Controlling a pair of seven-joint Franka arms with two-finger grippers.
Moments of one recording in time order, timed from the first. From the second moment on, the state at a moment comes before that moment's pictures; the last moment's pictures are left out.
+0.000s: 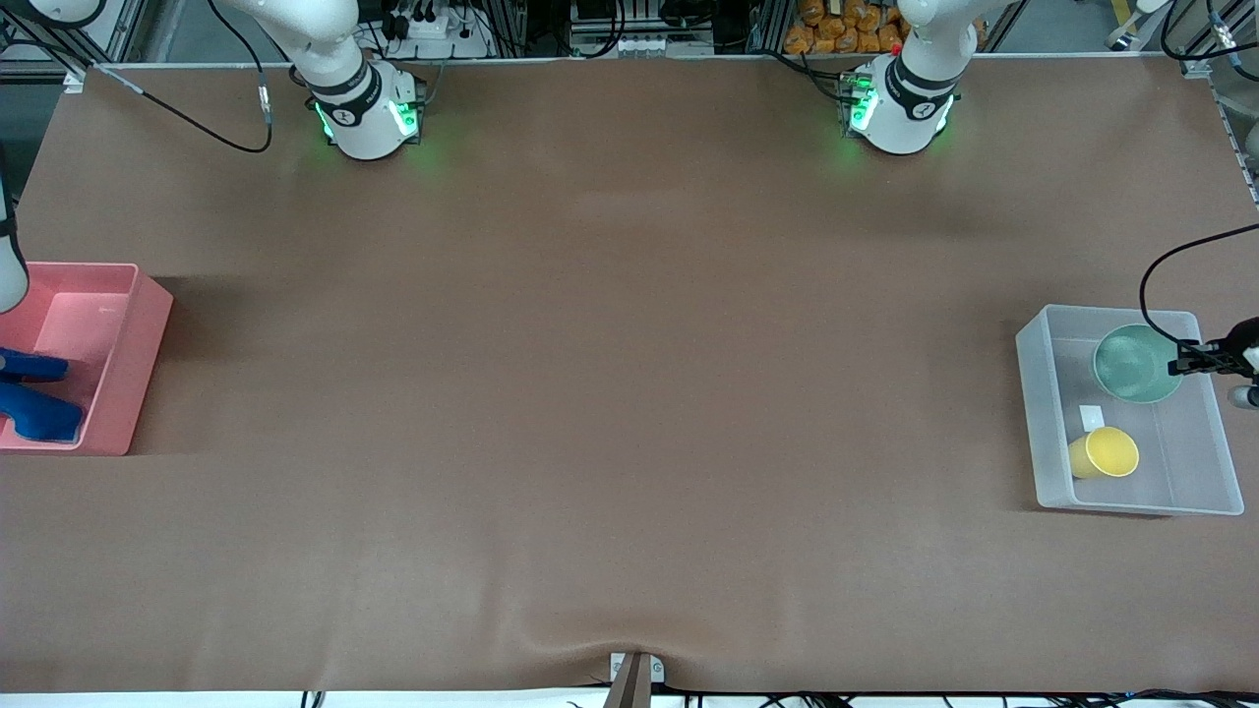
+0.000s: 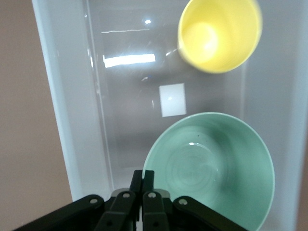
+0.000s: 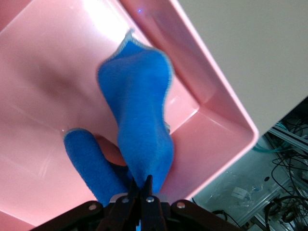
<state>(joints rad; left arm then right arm) 0.40 0.43 0.08 -1.80 -0.01 2.17 0.62 -0.64 0.62 -0.05 -1.64 -0.41 2.46 -1.20</state>
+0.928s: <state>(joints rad) 0.42 0.46 0.07 -1.95 -0.01 2.42 0.68 -0.69 0.71 -0.05 -1.65 -0.40 2.50 -1.20</state>
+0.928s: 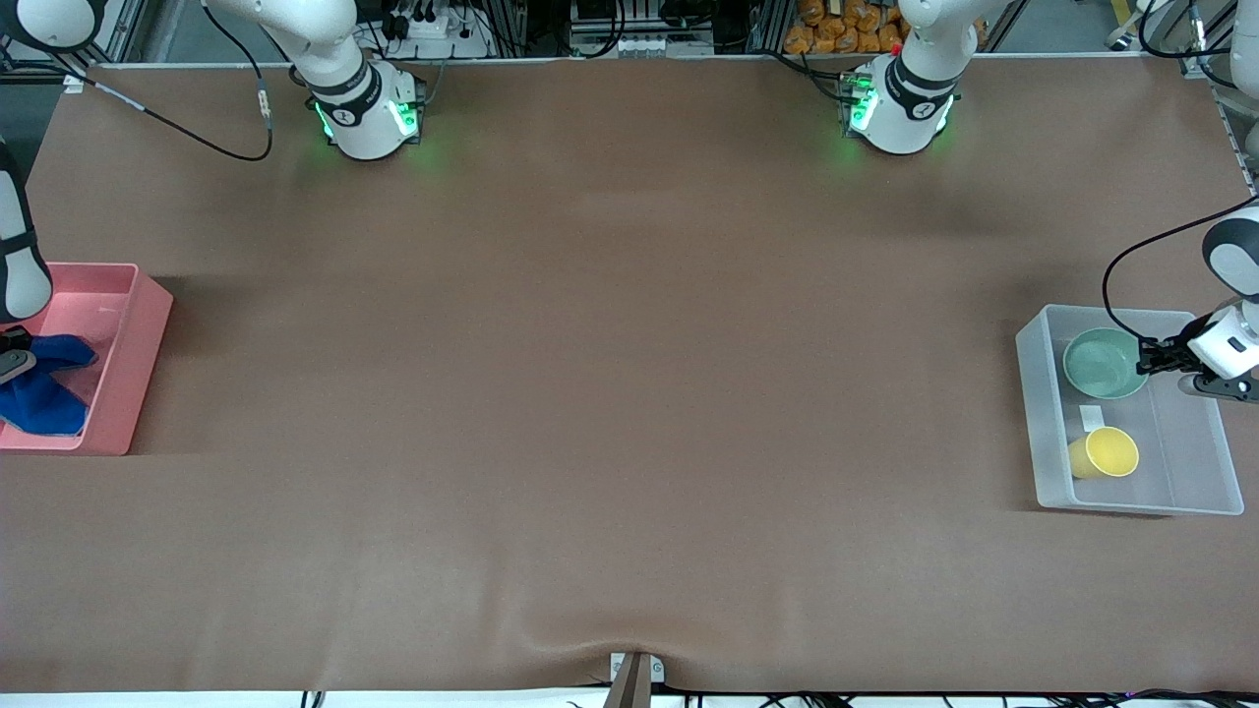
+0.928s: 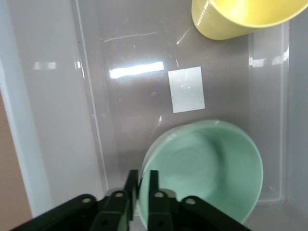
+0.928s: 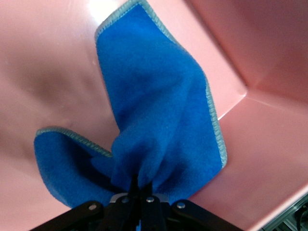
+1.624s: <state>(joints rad) 0.37 0.41 0.05 -1.83 -0.01 2.35 0.67 -0.70 0.71 -0.01 -1.64 -0.40 2.46 -1.20</state>
